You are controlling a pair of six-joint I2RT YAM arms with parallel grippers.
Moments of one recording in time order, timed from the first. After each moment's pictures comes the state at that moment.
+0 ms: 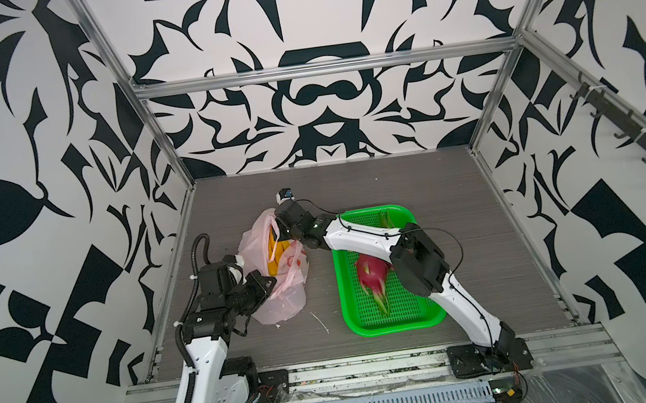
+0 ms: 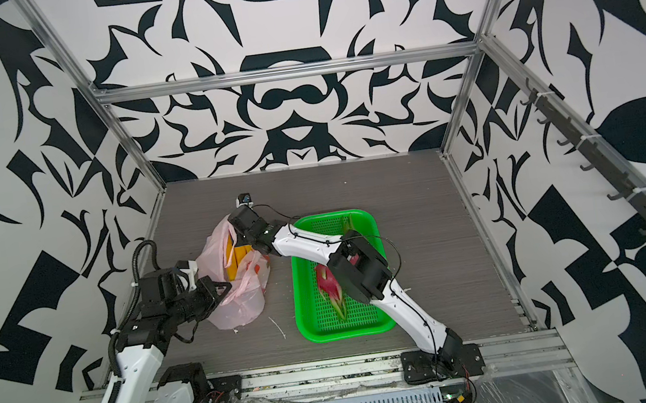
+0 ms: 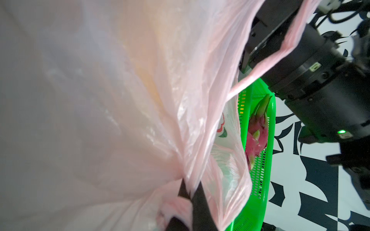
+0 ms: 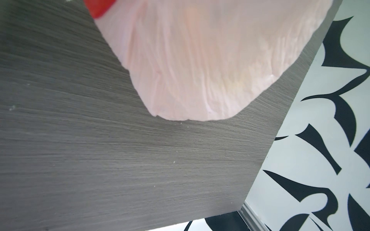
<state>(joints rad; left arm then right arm) -0.02 0.71 0.51 -0.61 0.56 -0.71 0.92 2.42 2.06 -0.24 0.14 0.66</state>
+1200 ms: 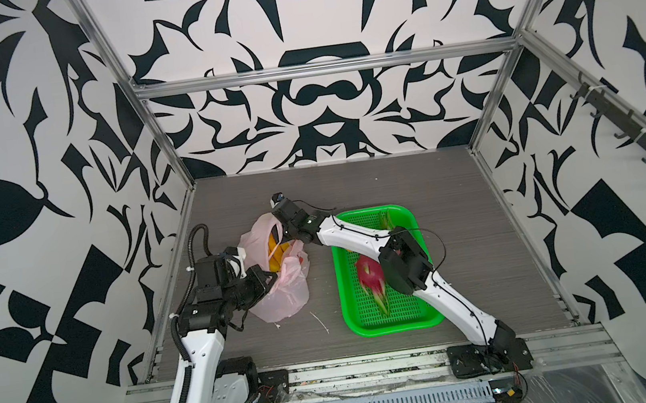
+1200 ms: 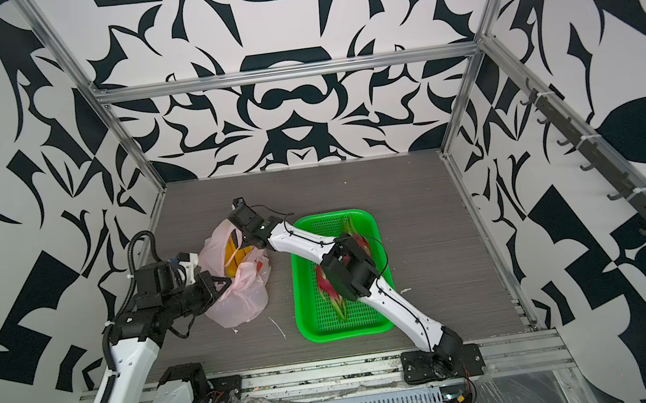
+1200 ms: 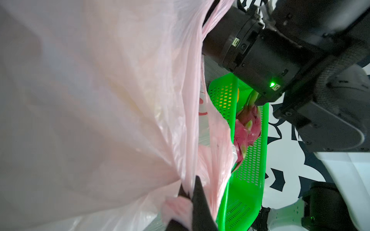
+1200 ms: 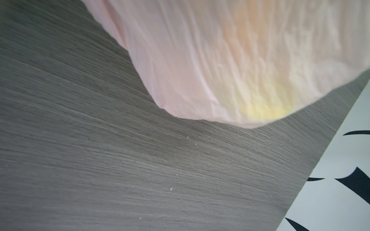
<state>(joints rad) -0.02 0.76 0.60 -0.67 0.60 -0.62 0.89 2.62 2.35 -0.46 0.08 0.49</state>
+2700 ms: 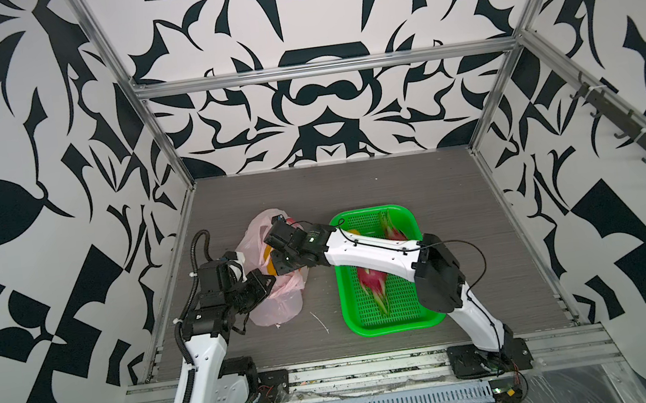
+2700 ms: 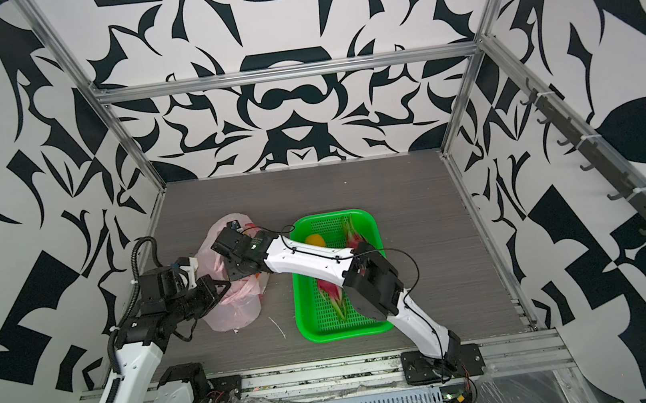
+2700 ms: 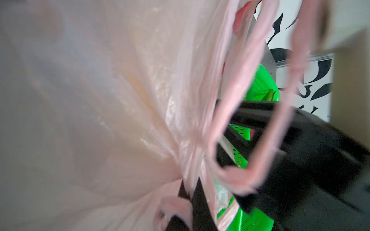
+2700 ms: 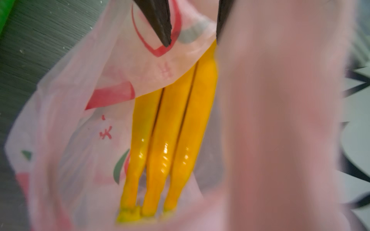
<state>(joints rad) -0.02 0.73 0.53 -0.61 0.54 -0.63 1.08 2.25 2.03 -0.74 0.11 0.70</state>
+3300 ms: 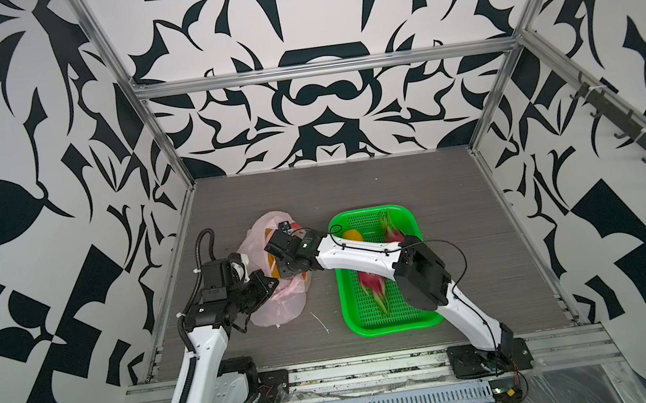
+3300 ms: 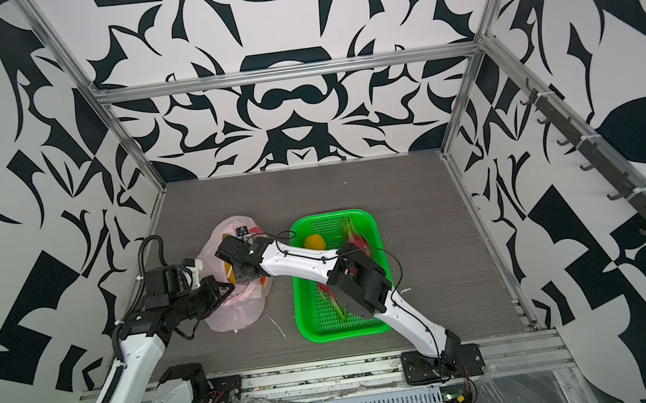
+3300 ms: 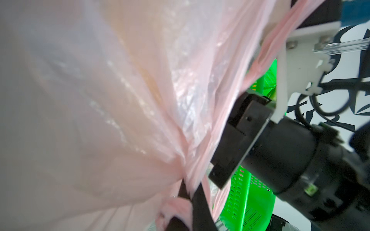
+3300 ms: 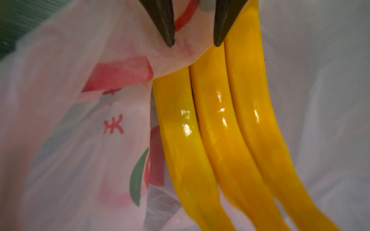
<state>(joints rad) -0.03 0.80 0.52 -0.61 0.58 -0.63 1.06 2.35 2.02 -0.71 0.19 0.76</state>
